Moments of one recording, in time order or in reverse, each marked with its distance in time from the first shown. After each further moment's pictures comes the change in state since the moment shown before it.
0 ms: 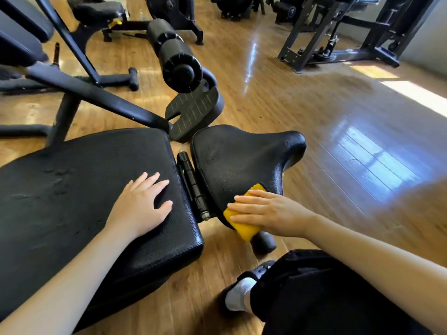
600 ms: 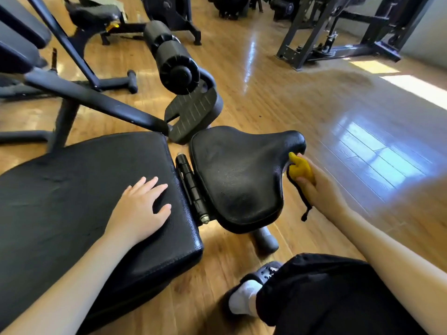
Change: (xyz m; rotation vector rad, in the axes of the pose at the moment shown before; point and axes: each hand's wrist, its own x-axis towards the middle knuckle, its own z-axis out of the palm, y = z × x) left_hand -0.001 0.005 -0.003 -0.034 0.013 -0.020; right_hand -0.058 0.044 0.000 0.617 0.501 1.046
